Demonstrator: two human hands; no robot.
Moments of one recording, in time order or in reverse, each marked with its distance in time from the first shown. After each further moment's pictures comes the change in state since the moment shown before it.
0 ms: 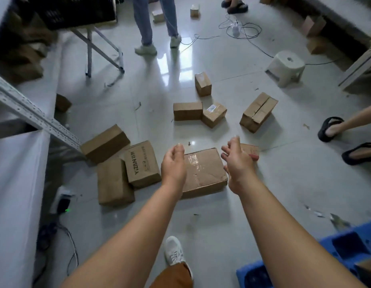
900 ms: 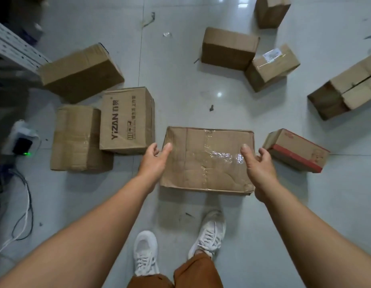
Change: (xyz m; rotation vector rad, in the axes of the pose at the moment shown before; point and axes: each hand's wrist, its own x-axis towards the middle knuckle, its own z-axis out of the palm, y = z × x) left_hand 0.311 -0.239 0.027 0.261 0.179 -0.416; right_hand 0.382 0.195 0.025 -0.529 -0.038 0.182
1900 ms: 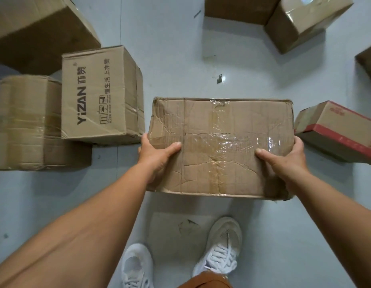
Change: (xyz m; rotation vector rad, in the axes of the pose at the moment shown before) left_hand 0.145 -0.102 0.066 0.052 0.002 -0.098; right_hand 0.153 0.115 0.025 -0.200 0.097 -0.033
